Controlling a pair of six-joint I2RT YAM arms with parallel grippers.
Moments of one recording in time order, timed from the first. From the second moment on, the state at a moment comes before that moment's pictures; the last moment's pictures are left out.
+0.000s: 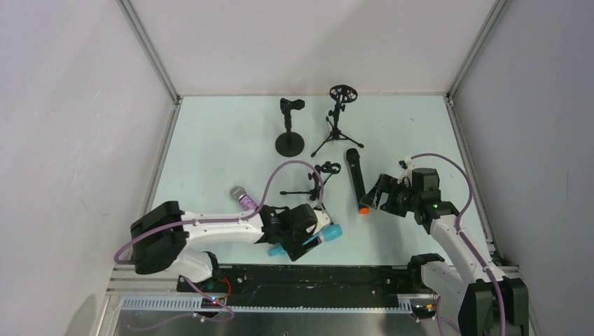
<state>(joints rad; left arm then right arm) -1.19 1.42 0.76 -0.49 -0.07 -0.13 0.11 0.92 0.47 -0.34 -0.48 0.46</state>
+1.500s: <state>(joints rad) -1.19 1.18 1.08 -0.57 -0.30 -0.08 0.05 0.74 0.56 -0.37 -0.51 0.52</state>
